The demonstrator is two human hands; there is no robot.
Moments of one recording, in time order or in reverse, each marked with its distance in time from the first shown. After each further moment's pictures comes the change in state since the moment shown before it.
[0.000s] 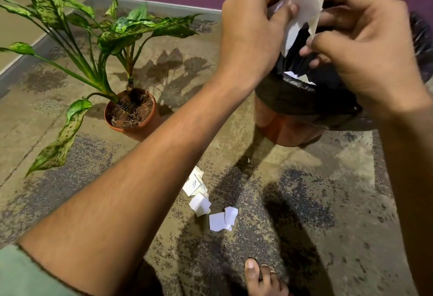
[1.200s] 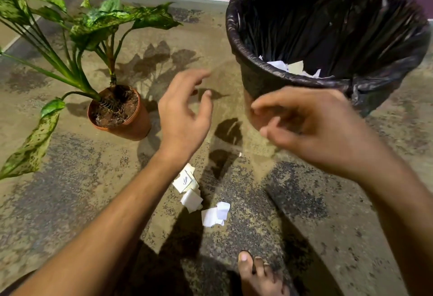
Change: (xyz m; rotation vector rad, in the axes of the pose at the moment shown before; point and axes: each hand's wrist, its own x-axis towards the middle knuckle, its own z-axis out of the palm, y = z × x) left_hand -0.103 -0.072 -0.038 0.162 -0.002 -0.045; right_hand -0.074 -0.001 0.007 -0.335 -0.419 0.213
